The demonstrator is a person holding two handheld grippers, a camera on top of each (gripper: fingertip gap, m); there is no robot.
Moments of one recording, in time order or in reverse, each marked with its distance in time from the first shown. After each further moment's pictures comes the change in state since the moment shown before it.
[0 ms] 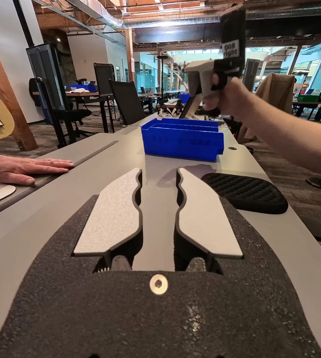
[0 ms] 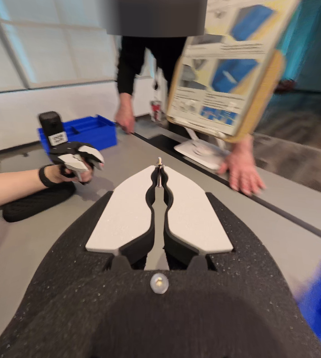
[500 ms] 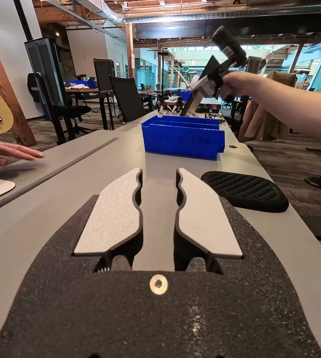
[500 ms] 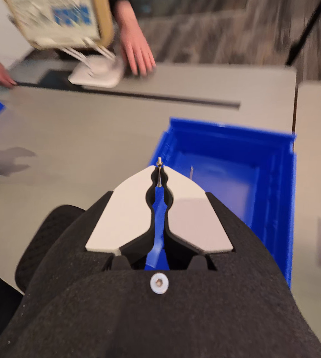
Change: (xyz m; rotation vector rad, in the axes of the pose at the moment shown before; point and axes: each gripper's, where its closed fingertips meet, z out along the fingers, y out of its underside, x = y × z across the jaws) left arm -0.004 0.004 0.000 -0.014 -0.003 -0.011; right arm 0.145 0.063 -0.164 -0.406 0.446 0.315
